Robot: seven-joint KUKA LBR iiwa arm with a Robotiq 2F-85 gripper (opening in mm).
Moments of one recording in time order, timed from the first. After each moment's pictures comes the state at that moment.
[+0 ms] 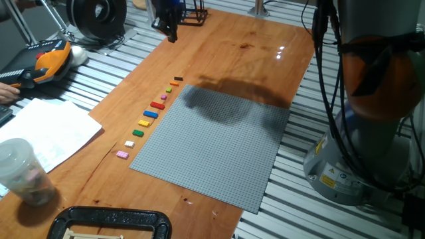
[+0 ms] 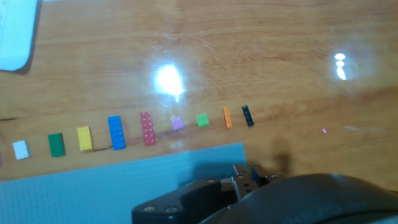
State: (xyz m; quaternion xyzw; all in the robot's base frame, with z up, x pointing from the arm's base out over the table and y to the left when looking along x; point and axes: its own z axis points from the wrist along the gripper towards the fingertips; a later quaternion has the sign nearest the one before) arm 0.573 -0.090 0.222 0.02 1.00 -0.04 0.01
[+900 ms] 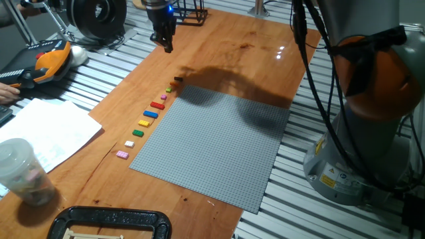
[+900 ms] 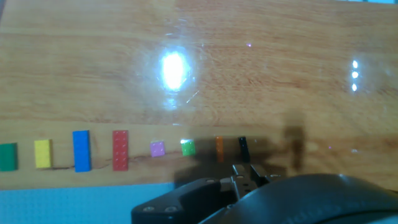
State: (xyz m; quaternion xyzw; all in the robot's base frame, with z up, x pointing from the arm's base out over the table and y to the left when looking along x) arm 0.609 -0.112 0.159 -0.04 1.00 -0.04 -0.01
